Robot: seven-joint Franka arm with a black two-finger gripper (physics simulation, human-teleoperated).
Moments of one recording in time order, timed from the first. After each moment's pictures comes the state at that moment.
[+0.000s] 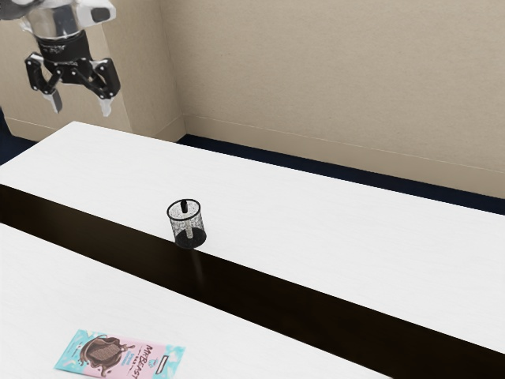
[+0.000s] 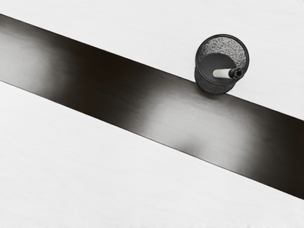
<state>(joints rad) 0.00 -0.19 0.05 -1.64 0.15 1.51 -0.30</state>
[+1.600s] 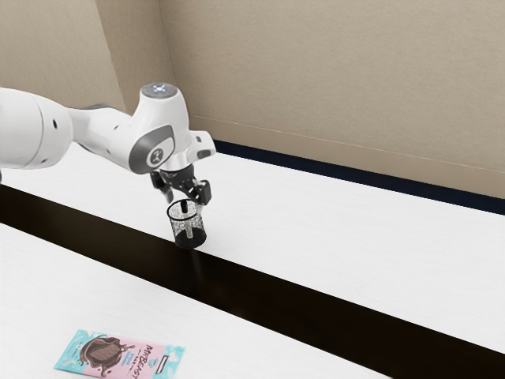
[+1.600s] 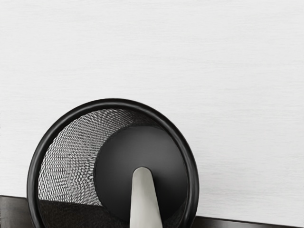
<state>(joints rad) -0.01 0.32 0.03 -1.87 0.18 2.32 -0.16</state>
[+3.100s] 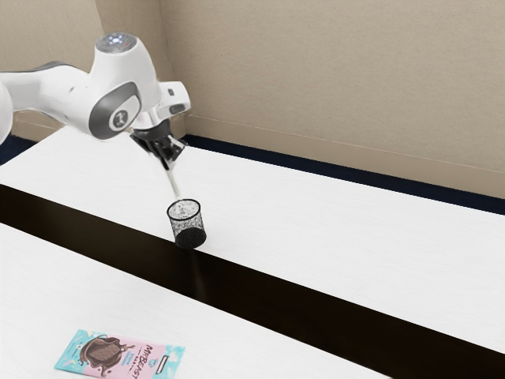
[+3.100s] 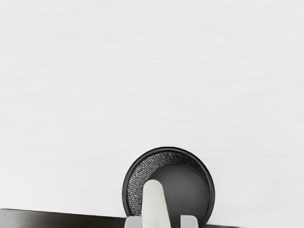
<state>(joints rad) -0.01 0.07 0.05 -1.94 0.21 2.32 -0.12</state>
